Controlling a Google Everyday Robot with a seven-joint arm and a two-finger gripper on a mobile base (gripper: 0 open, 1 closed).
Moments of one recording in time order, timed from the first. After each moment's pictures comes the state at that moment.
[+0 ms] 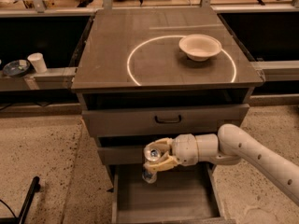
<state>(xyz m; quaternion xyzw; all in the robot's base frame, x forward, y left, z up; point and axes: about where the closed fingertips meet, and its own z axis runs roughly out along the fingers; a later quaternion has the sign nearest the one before) 0.471 -0.006 0.657 -0.52 0.54 0.49 0.45</state>
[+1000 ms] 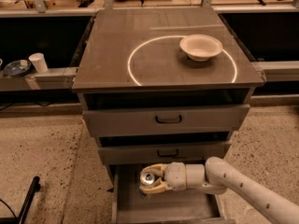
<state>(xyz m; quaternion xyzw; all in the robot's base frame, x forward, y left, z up) 0.463 0.007 0.504 -0.52 0.55 0.44 0.49</state>
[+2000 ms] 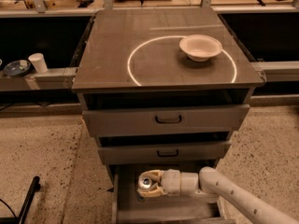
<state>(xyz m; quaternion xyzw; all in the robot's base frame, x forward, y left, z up) 0.474 0.016 0.445 -0.49 0.56 0.44 0.50</state>
